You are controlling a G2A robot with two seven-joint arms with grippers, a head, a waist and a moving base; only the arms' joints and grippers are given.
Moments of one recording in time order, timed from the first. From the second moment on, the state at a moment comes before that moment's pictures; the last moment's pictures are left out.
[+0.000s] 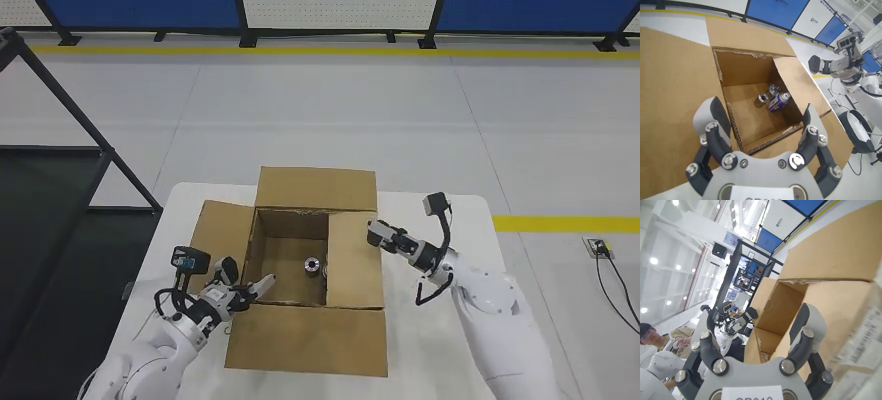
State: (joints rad) left arm 1.34 -1.12 -1.49 -1.91 0.71 -0.19 -0.47; right arm -0.82 -1.37 1.43 -1.23 -0.02 -0.43 0.85
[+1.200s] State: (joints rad) left arm 1.23 -1.13 -1.38 -1.90 0.71 -0.18 -0.55; right arm -0.81 -1.32 1.40 -1.20 -0.01 -0.37 0.88
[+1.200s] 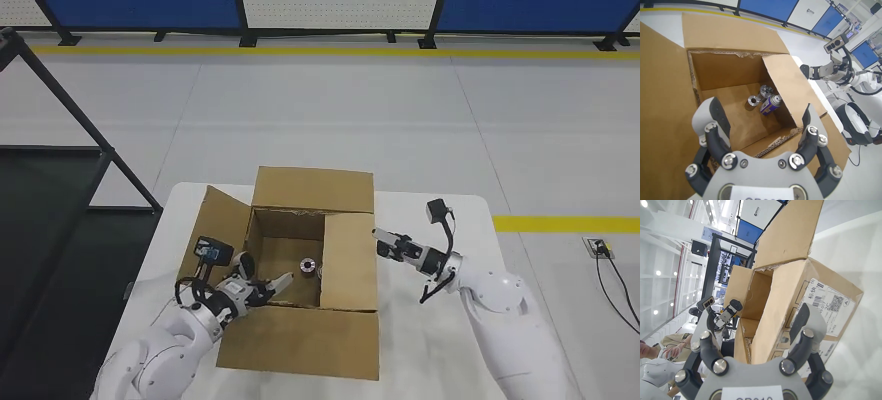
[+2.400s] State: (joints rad) left arm 0.89 -1.19 -1.16 -1.59 0.13 0.03 -0.89; right arm -1.03 -1.28 1.55 -1.33 0.22 -0.51 0.80
